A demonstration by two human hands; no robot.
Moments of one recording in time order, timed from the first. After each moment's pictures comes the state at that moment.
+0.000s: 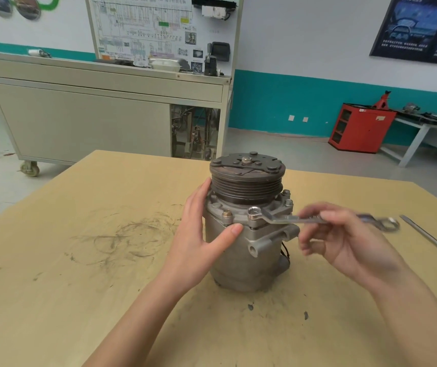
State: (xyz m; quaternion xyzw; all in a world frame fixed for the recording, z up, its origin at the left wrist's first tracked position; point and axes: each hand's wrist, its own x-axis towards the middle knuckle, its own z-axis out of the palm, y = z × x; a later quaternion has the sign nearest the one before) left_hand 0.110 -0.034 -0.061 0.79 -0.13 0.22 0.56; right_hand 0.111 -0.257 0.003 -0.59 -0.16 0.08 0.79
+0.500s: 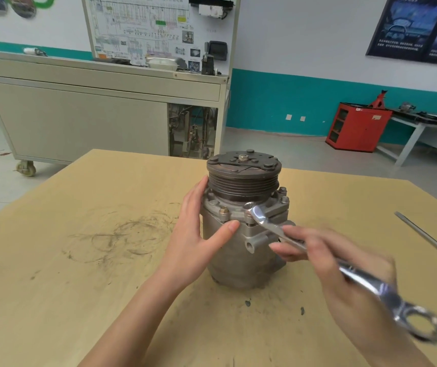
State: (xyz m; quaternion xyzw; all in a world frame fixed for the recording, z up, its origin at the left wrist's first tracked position) left_hand 0.110 -0.034 -0.061 0.79 -0.12 0.22 0.55; right_hand 0.050 -0.233 -0.012 -0.76 -0.30 -0.31 0.49
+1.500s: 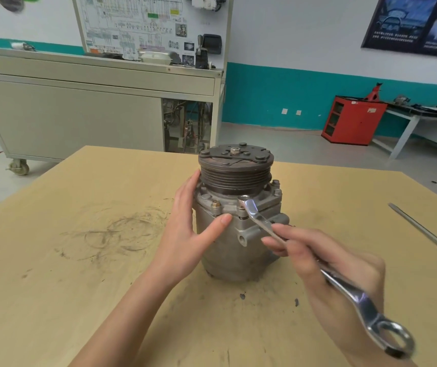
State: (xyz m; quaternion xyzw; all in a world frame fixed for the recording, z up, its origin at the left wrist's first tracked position) left_hand 0.110 -0.035 -0.060 0.79 -0.12 0.23 0.55; right_hand 0.045 -0.225 -0.016 -0.75 -0.30 -0.38 0.45
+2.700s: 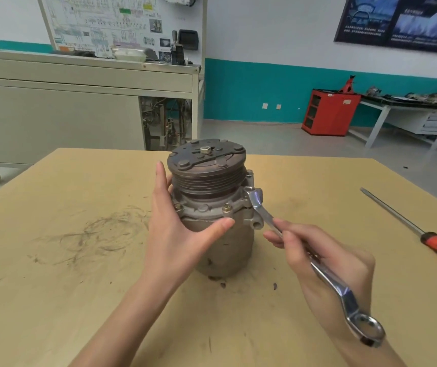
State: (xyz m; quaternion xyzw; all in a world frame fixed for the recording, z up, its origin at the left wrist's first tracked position) left_hand 0.092 -0.063 -0.054 0.79 -0.06 0.27 0.55; right_hand 0.041 -0.245 -0.033 -0.75 -0.22 -0.43 0.44
